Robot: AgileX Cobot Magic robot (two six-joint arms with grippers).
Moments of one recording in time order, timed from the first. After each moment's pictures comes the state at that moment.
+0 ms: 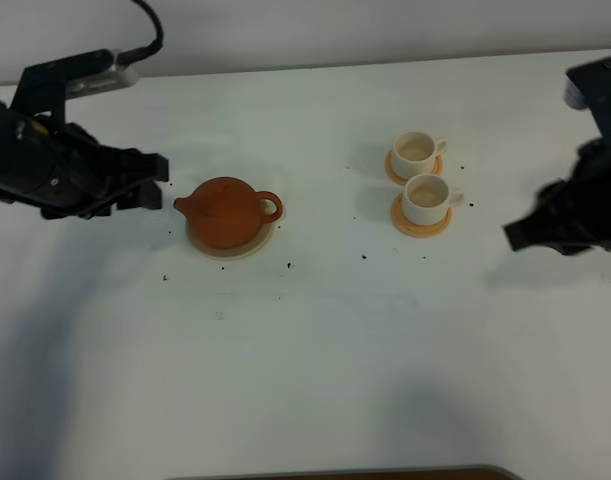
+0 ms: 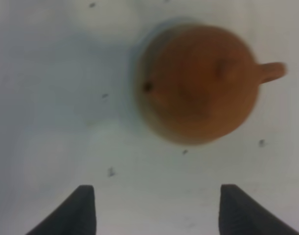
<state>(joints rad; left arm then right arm) -0.17 1.62 -1.08 -0.28 0.58 0.06 0.56 1.34 -0.93 0.11 0.78 -0.09</state>
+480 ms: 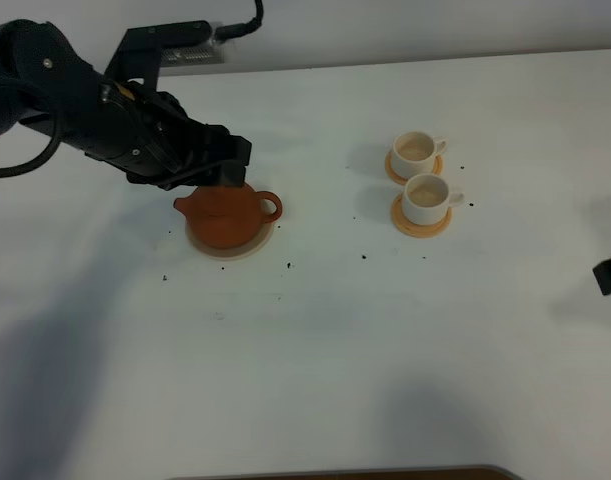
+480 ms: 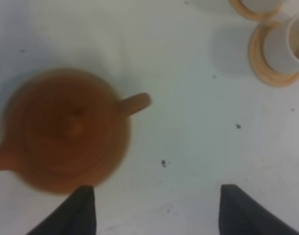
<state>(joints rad) -0.33 1.73 -1.25 -0.34 0.61 0.16 0.56 1.15 -0.89 -0.14 1.09 0.15</state>
